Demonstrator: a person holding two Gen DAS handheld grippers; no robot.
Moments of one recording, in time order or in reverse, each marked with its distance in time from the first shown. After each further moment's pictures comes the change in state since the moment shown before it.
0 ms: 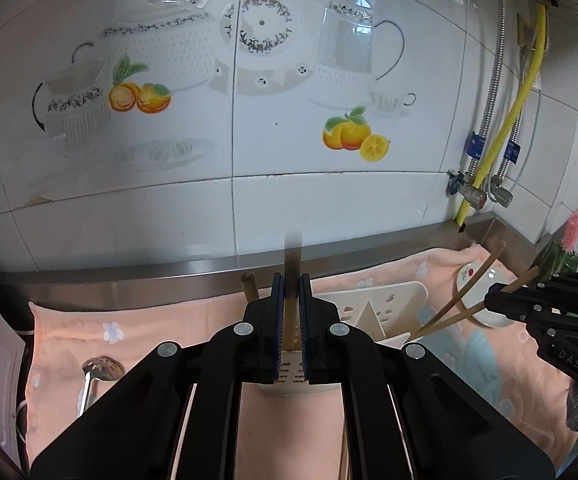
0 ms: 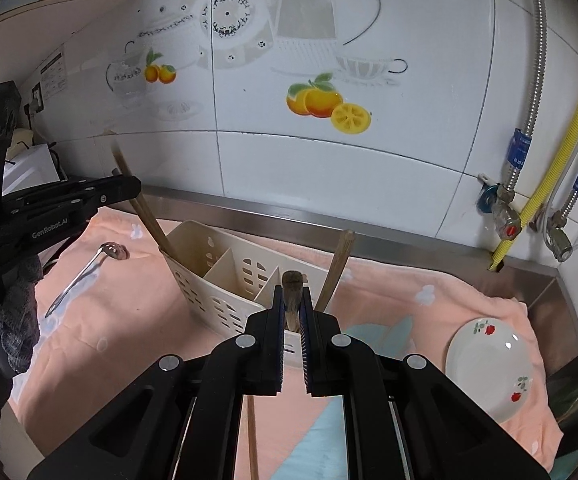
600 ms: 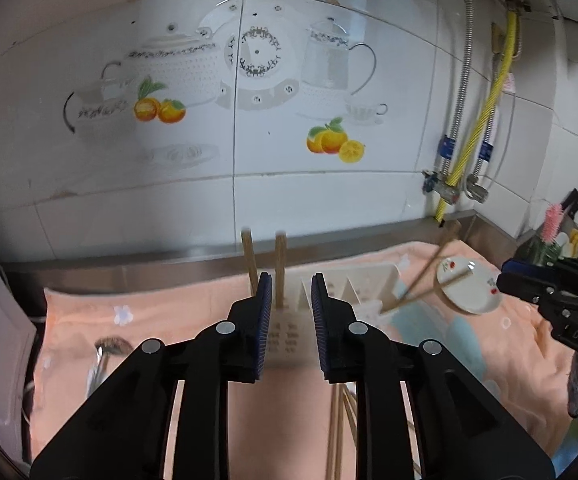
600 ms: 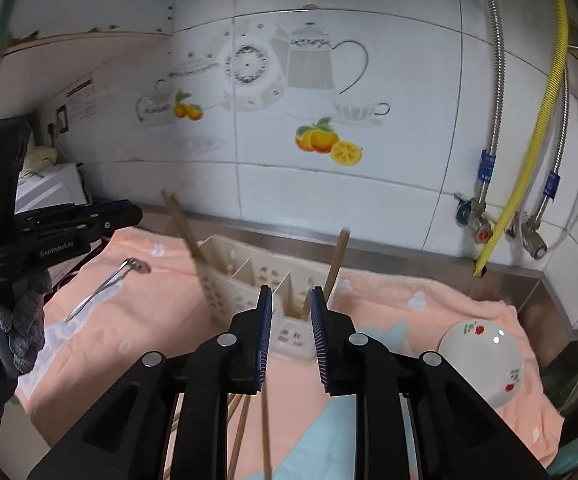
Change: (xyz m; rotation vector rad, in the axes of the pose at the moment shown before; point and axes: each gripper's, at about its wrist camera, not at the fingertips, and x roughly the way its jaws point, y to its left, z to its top) left arm -0.065 -0.006 -0.029 0.007 -0.039 -0.026; right arm -0.069 0.011 -0.035 -0.002 -0.134 0.020
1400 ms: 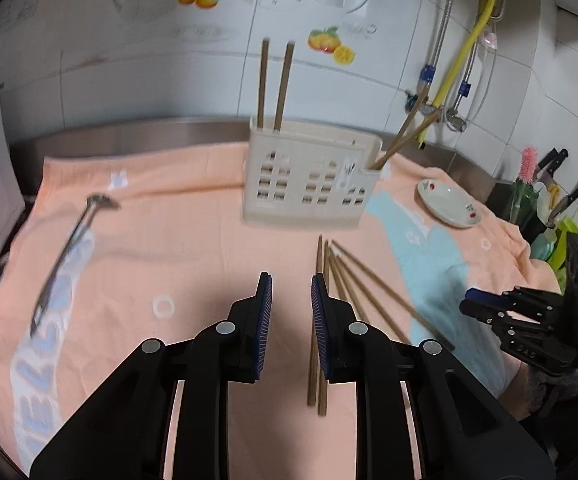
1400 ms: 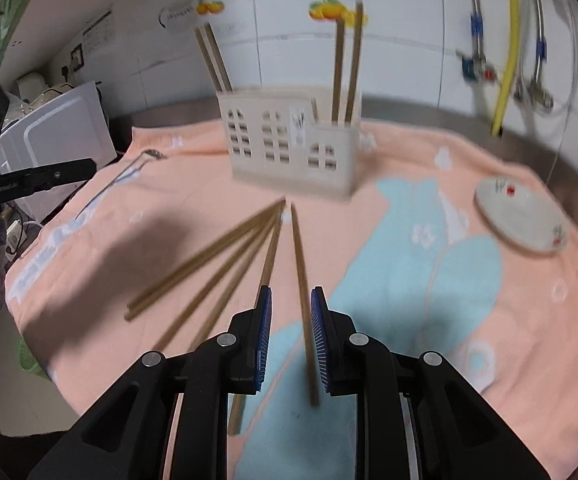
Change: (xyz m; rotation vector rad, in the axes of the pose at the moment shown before) left arm -0.040 0.013 -0.157 -0.095 0.145 -0.059; right arm 0.007 0.025 -0.185 0.070 0.164 0.052
